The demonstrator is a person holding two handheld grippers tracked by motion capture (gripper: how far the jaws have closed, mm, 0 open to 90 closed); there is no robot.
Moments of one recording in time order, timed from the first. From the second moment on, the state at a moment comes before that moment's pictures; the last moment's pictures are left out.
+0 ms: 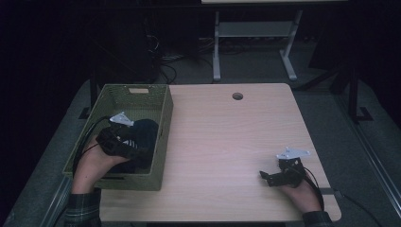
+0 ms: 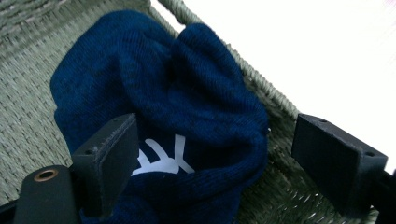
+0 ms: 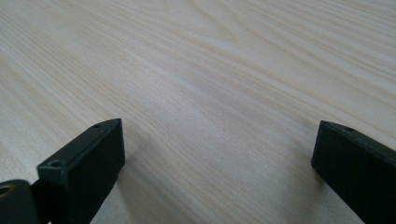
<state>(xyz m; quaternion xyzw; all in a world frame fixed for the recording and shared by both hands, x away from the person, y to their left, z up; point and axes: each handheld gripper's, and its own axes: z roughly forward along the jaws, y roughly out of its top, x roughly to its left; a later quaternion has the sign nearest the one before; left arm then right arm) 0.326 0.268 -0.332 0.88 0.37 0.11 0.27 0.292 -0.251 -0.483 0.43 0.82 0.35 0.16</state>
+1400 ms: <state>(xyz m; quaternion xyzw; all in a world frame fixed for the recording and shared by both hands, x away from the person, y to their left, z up) 0.345 0.279 -0.356 0.90 0.36 0.03 0.23 0.294 -0.249 -0.483 0.43 0.82 0.34 0.16</state>
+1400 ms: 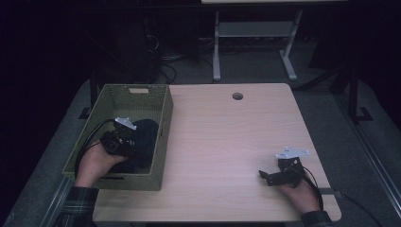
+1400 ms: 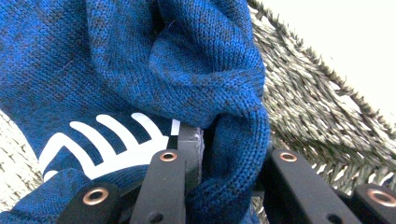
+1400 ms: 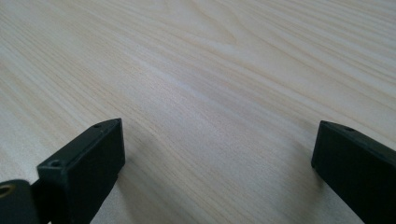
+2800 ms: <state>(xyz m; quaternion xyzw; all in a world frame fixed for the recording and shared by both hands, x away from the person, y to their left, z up) 0.354 0.290 -0.254 0.89 0.37 0.10 0.26 0.293 -0.249 -0.483 0.43 0.82 0.34 0.16</state>
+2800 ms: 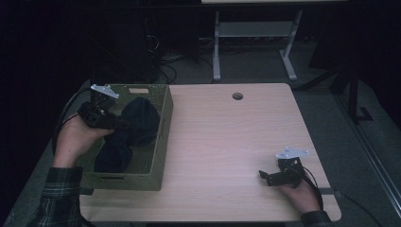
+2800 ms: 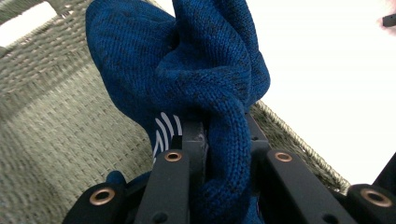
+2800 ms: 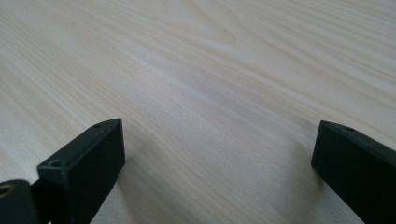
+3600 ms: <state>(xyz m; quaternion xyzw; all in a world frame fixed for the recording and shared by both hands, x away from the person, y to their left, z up) 0.353 0.269 -0.199 0.89 0.34 0.12 0.28 0.293 -0.249 -0.483 0.43 0.82 0.34 0.16</state>
